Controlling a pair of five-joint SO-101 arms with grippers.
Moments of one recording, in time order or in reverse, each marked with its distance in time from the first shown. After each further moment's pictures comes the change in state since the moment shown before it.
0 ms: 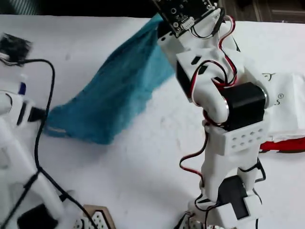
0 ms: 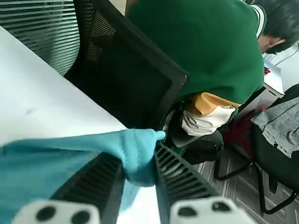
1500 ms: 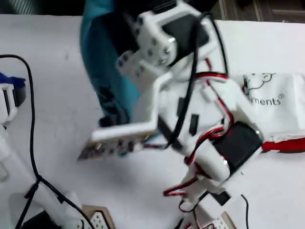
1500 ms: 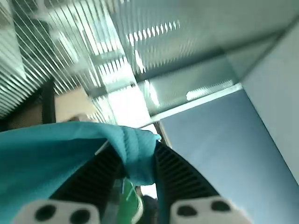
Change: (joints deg) left arm -4.6 -2.9 1.4 -8.4 14.2; right arm -25.2 11.0 -31.9 -11.3 47.2
